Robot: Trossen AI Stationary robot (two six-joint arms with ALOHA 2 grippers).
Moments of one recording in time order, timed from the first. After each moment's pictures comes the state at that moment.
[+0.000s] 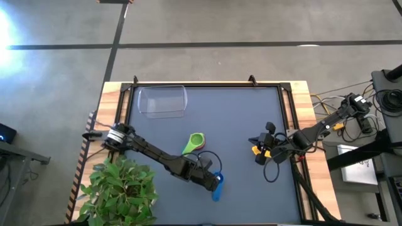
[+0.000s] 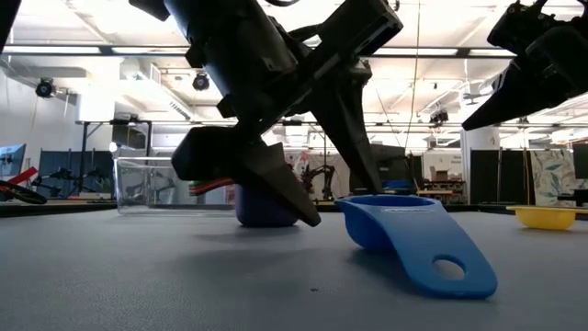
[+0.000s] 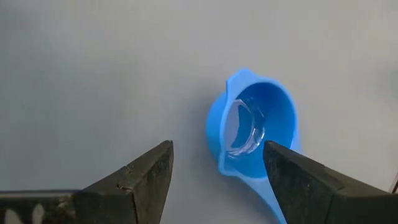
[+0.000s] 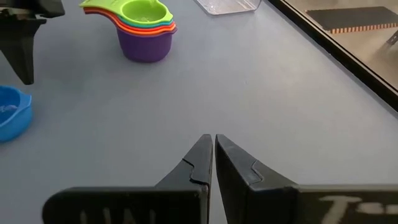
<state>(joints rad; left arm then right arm) -0.39 2.08 1.41 -0.31 -0.25 -1.30 0.53 0.89 0.43 -0.35 0.75 0.53</state>
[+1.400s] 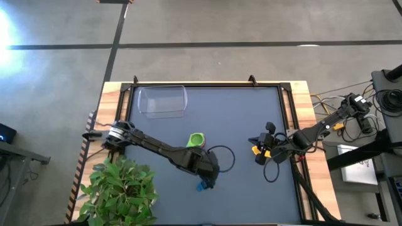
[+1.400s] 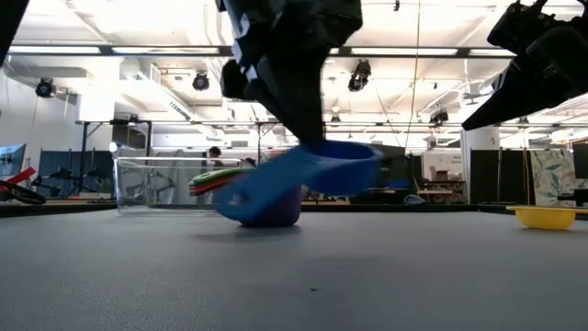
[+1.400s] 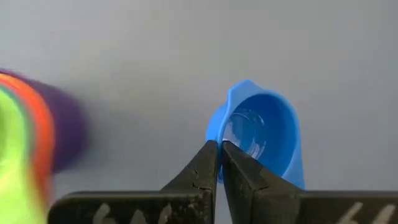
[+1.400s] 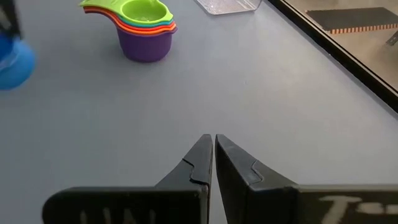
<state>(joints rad) -0.33 2.08 1.71 -0.85 -0.22 -0.70 0.53 0.89 0.43 -0.35 0.75 0.52</state>
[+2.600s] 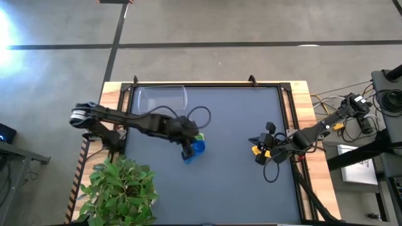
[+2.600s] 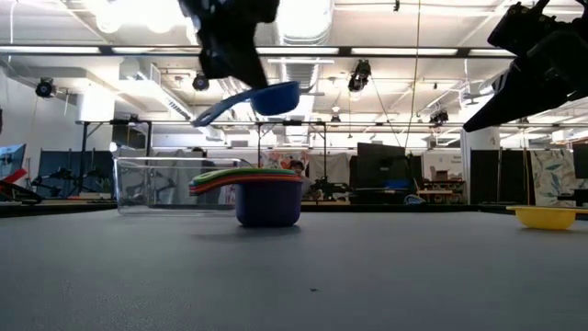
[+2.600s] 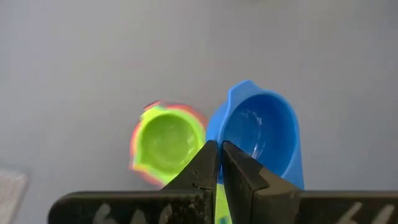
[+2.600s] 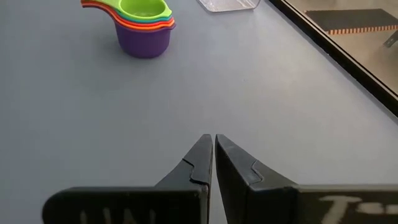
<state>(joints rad) -0.08 1.55 1.25 -0.63 -0.13 -0.36 0.53 0.89 0.43 -0.37 0.75 0.52</state>
